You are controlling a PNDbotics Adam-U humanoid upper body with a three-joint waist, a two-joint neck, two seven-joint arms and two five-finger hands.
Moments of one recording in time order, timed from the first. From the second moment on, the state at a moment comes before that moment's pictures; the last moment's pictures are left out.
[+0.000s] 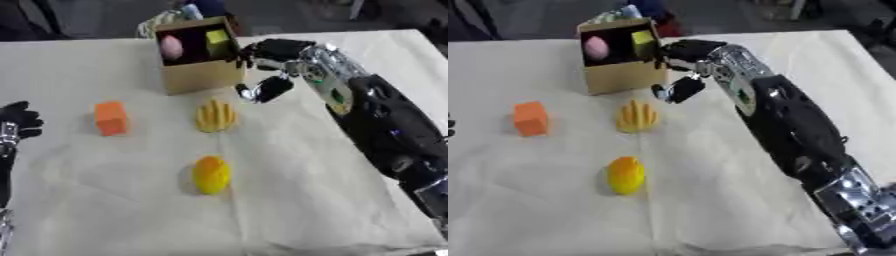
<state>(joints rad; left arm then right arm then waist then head) -0.11 0.25 0.07 -1.72 -0.07 -0.10 0.10 -0.96 -0.29 0.38 -1.04 0.87 -0.36 0.53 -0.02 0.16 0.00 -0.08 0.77</state>
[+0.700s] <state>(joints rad) -0.11 0.25 0.07 -1.72 -0.07 -0.11 0.10 -0.97 -0.18 0.40 -1.01 0.79 -0.31 0.68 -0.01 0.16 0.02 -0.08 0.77</state>
